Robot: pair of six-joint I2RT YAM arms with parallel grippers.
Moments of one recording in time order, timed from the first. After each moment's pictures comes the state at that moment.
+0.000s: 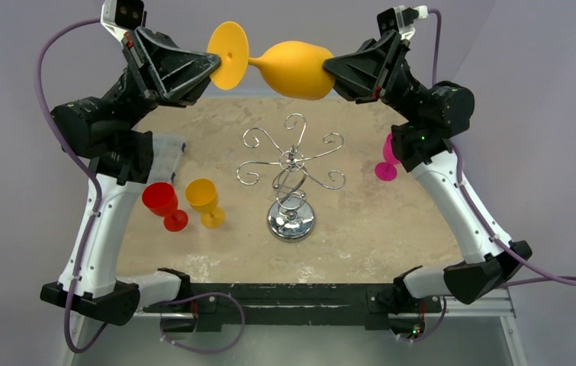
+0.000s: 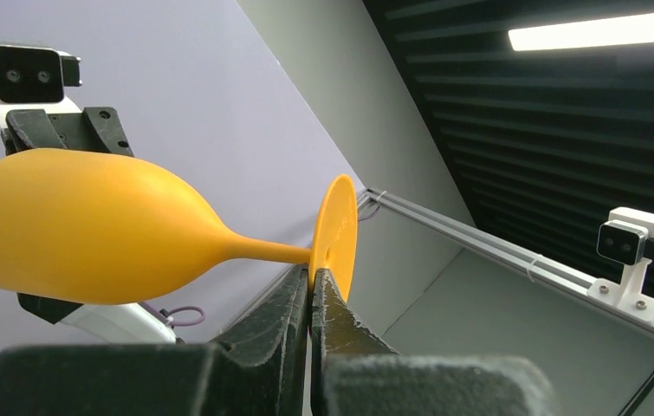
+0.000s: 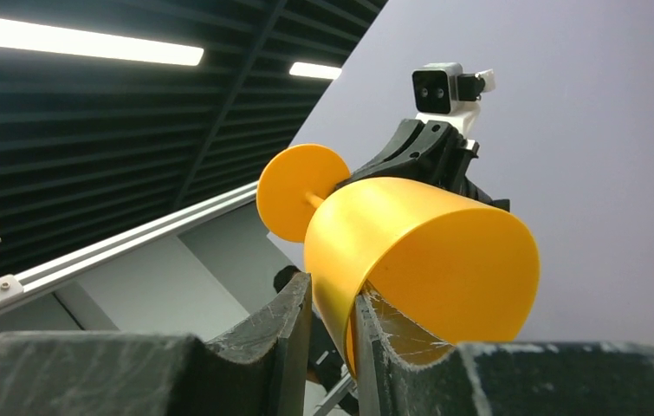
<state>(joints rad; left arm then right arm) -0.28 1.23 1.69 0.55 0.76 -1.94 0.46 1.37 1.61 0.71 -0.71 1.80</state>
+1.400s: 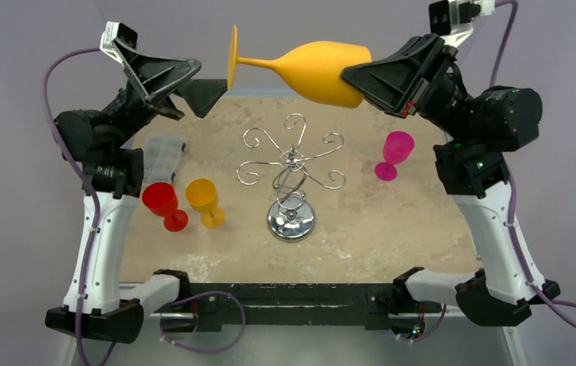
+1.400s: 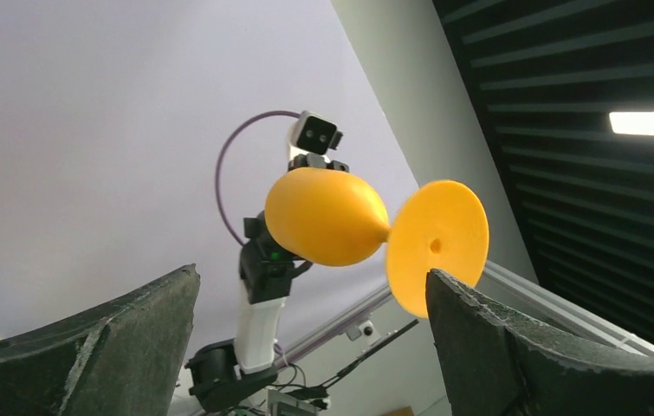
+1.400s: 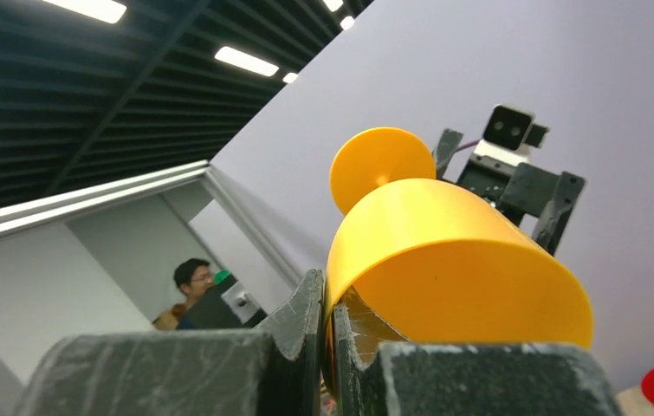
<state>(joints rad) -0.12 1.12 1.48 0.43 0.82 -1.88 0.50 1.25 1.82 0.23 -0.69 1.43</state>
